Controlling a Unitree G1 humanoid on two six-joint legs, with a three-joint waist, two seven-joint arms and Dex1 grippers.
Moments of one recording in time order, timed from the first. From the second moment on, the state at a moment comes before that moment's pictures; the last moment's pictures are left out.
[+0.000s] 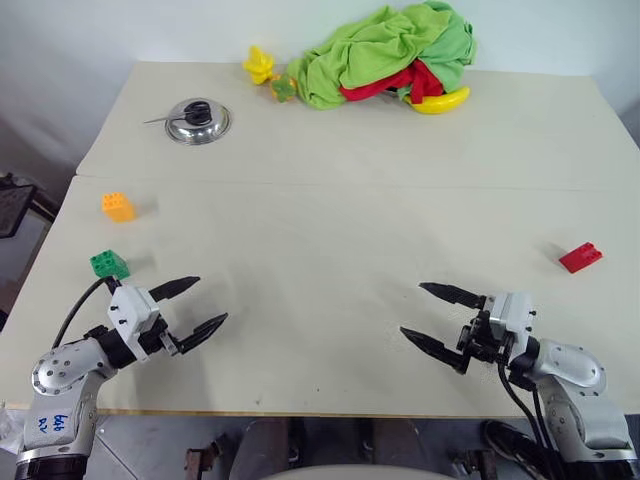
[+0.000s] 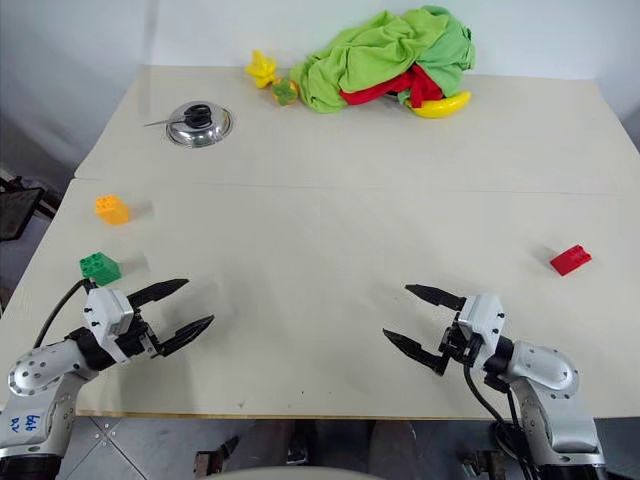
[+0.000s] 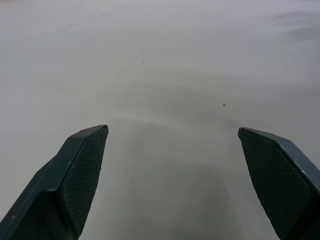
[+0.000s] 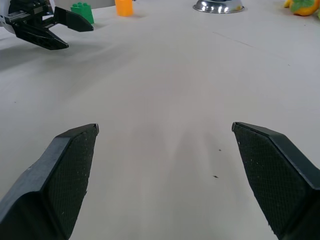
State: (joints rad) left arm 0.13 0.60 0.30 -0.03 -0.41 -0.09 -0.93; right arm 0.13 -0.55 -0.13 -0.21 0.50 -0.04 1.06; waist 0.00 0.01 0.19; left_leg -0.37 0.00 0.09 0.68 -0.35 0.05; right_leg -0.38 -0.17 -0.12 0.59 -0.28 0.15
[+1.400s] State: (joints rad) left arm -0.16 0.47 -0.09 -0.27 -0.50 0.21 -0.97; right arm -0.01 -0.89 -0.57 0.21 0.49 0.21 0.68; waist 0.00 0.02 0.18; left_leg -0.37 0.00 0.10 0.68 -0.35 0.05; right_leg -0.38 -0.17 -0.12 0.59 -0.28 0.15
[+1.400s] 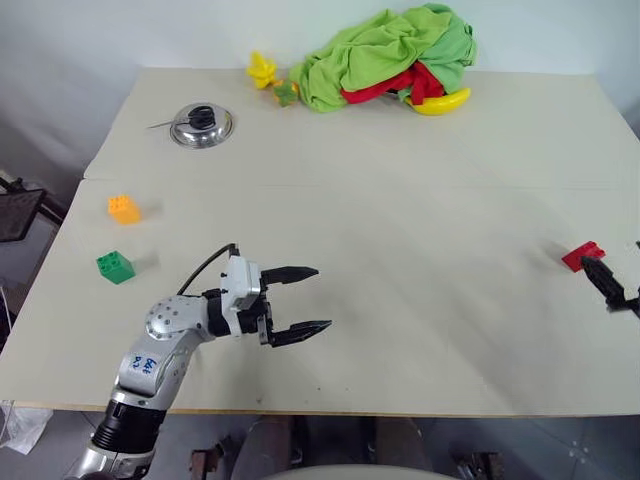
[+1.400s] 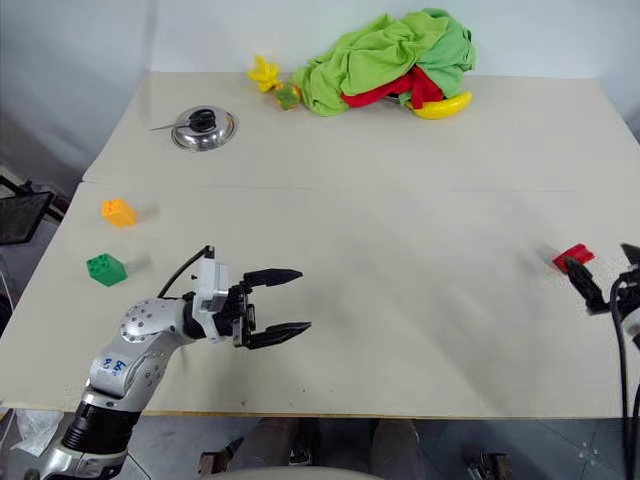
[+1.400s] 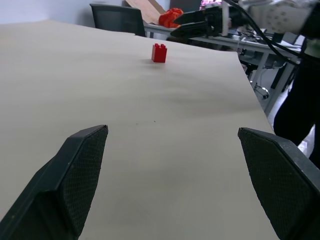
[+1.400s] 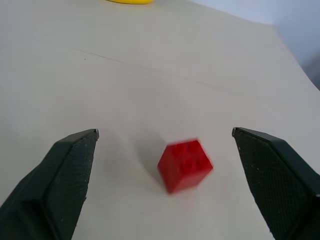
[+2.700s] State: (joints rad) left arm -0.10 0.51 -0.04 -0.36 -0.49 0.22 -0.91; right arm -0.68 -1.04 -0.19 1.16 0.12 -0.03 1.23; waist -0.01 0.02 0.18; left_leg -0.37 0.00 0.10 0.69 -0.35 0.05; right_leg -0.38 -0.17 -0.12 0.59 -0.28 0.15
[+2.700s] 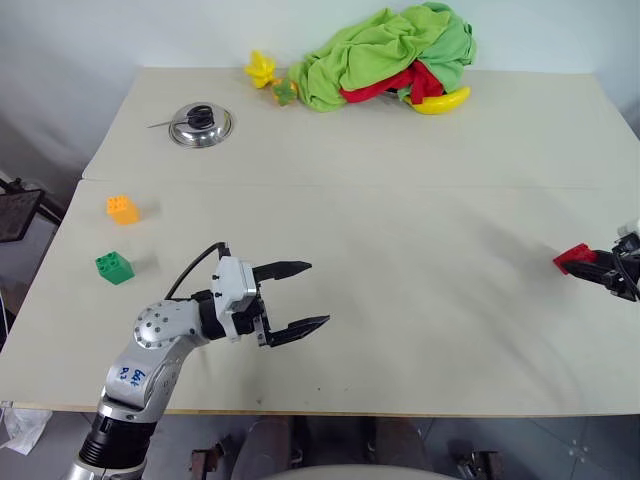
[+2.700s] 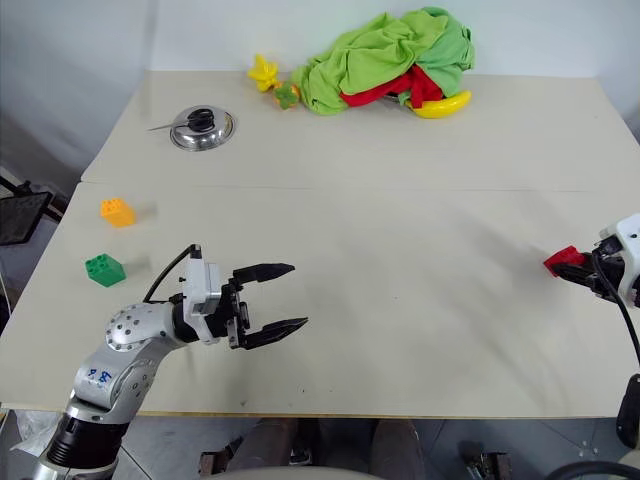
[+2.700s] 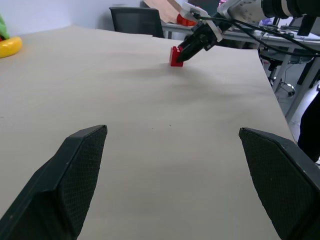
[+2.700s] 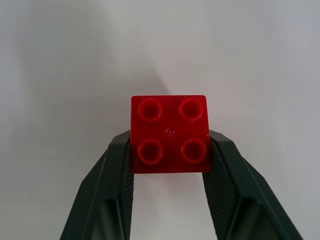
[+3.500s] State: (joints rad) left arm 0.08 0.58 0.19 -0.24 -0.54 0.08 -1.02; right arm -0.86 -0.67 0.28 0.63 0.05 -0.04 1.53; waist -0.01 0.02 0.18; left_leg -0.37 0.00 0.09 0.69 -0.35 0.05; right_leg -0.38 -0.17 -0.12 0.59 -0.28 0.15
